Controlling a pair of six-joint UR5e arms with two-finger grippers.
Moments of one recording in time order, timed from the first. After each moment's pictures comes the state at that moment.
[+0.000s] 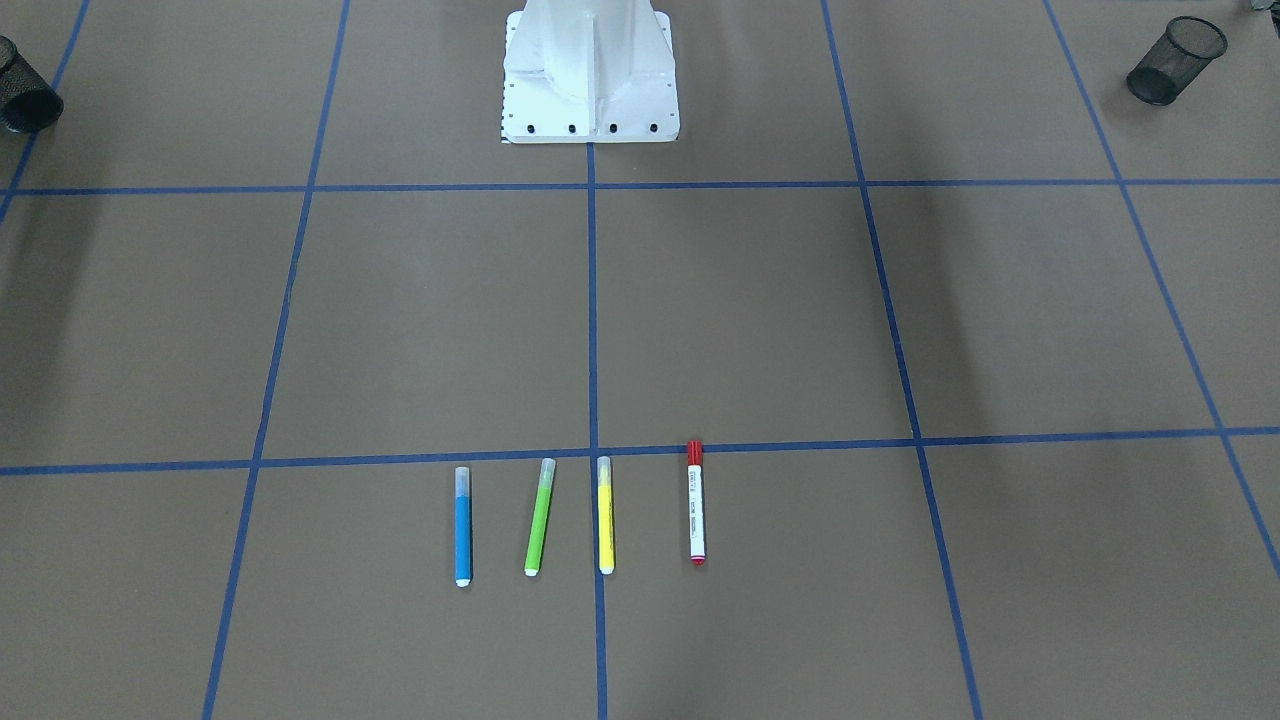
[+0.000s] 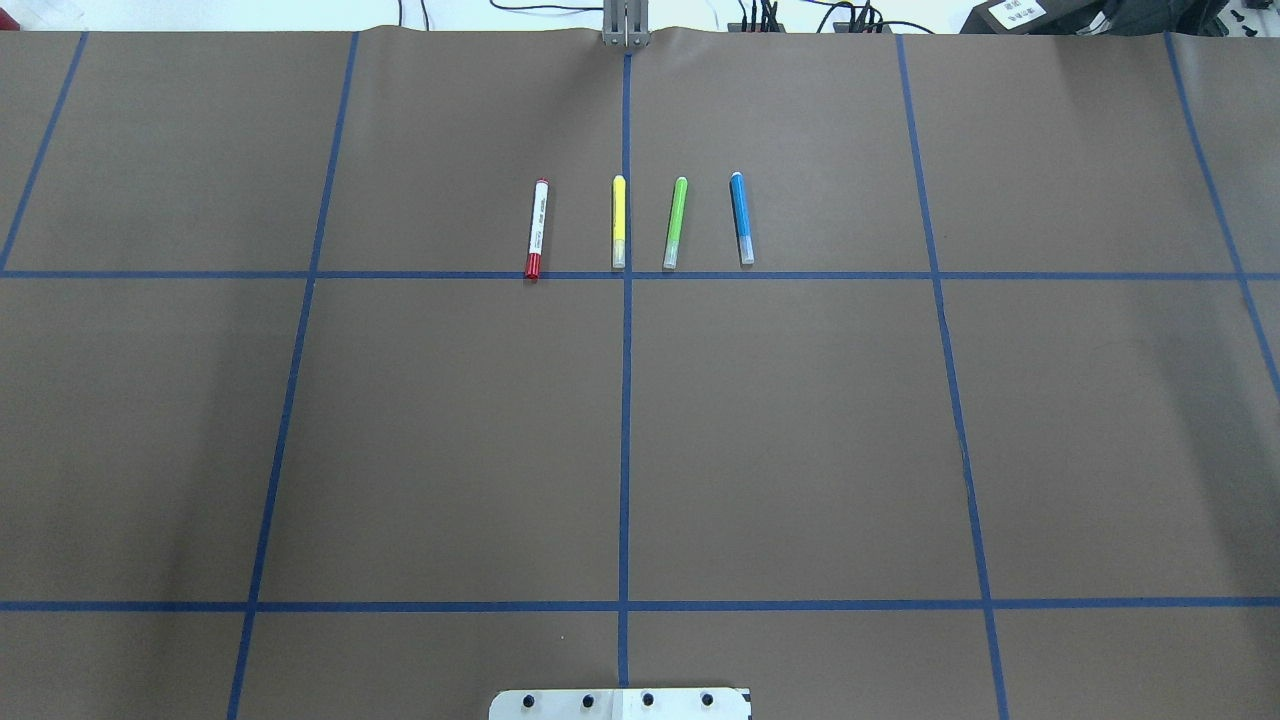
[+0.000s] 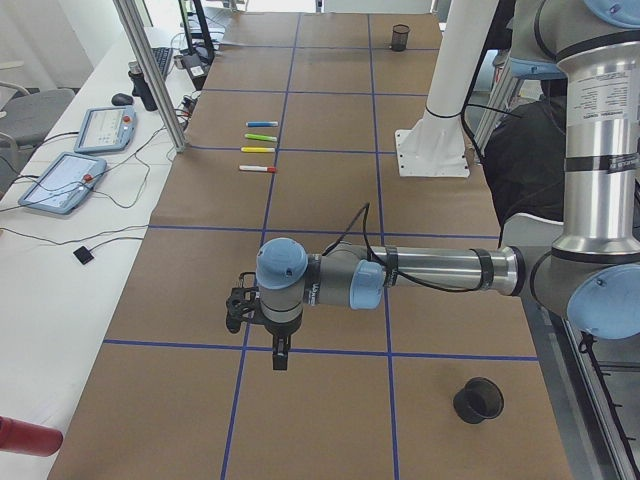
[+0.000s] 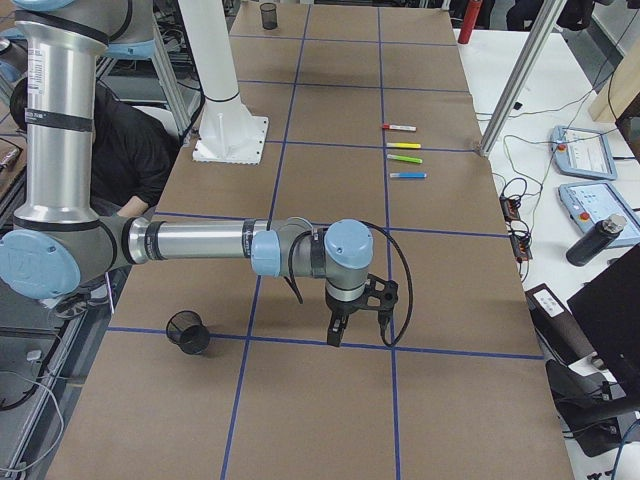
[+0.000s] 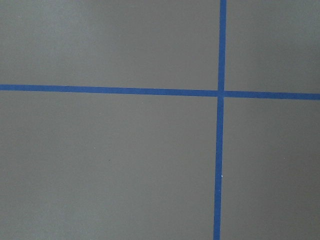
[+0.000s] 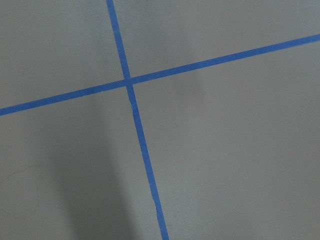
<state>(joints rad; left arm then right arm) -1.61 -1.48 -1.68 -1.65 -2.31 -0.07 1.57 -1.69 1.75 -1.61 2.30 0.26</state>
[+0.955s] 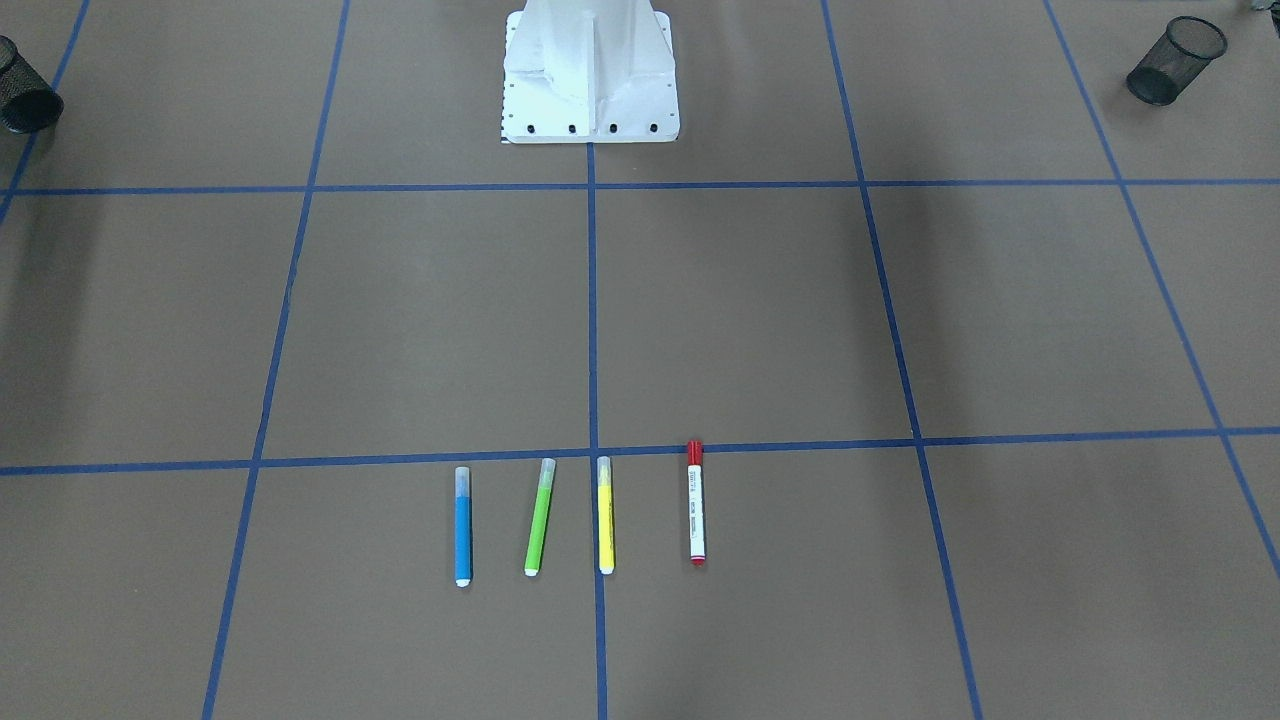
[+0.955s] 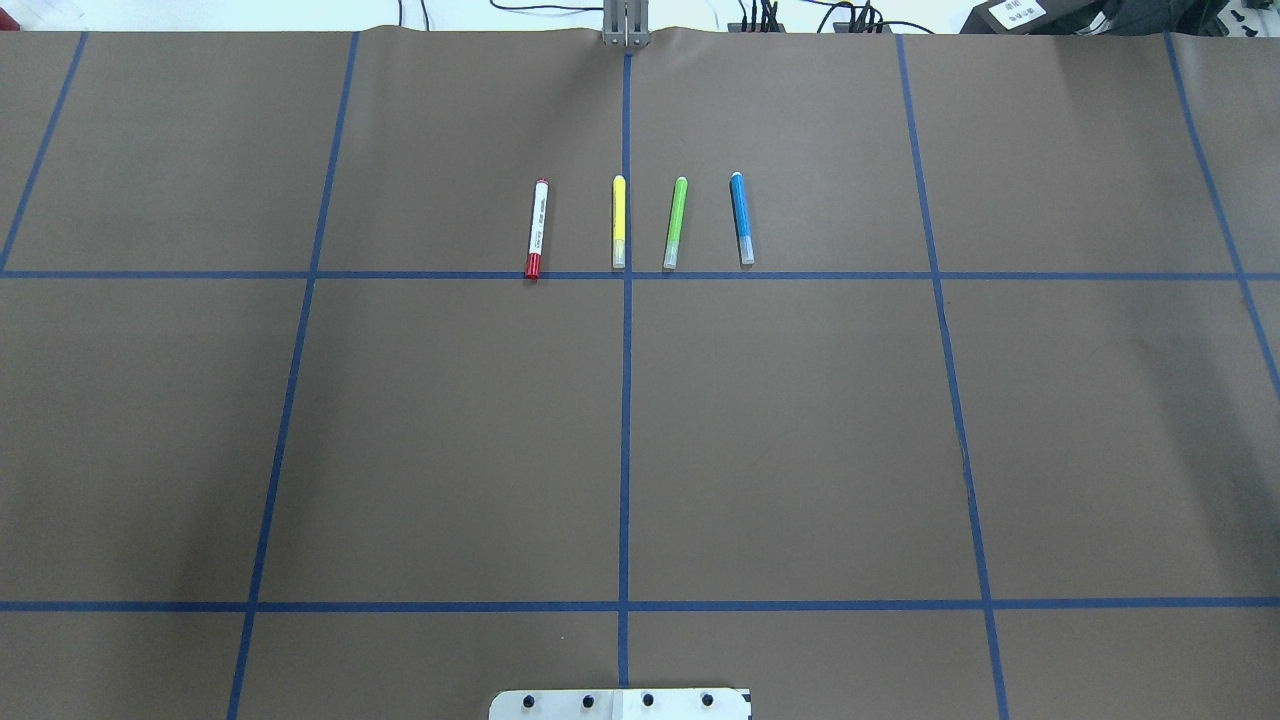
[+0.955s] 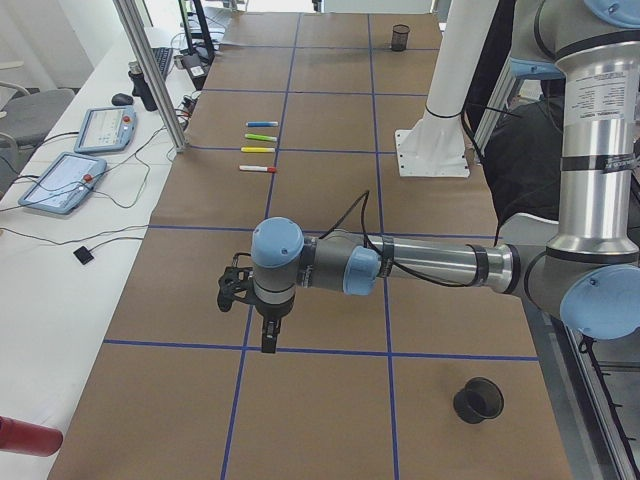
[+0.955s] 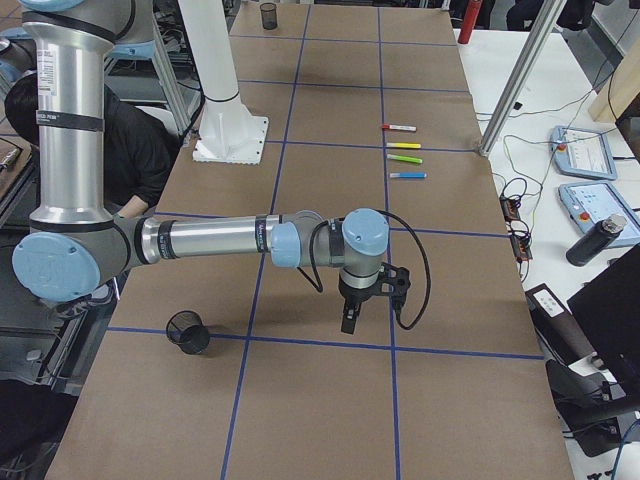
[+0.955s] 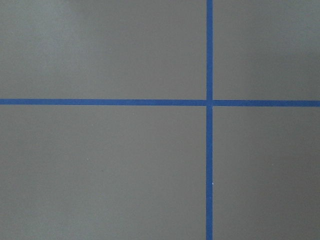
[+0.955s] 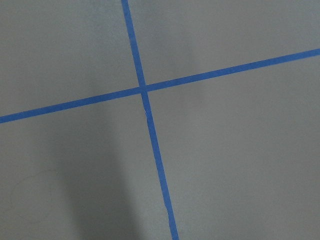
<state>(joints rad) -1.60 -1.52 -1.72 -1.65 -2.32 -0.07 1.48 -1.61 1.74 -1.61 2.30 0.27</state>
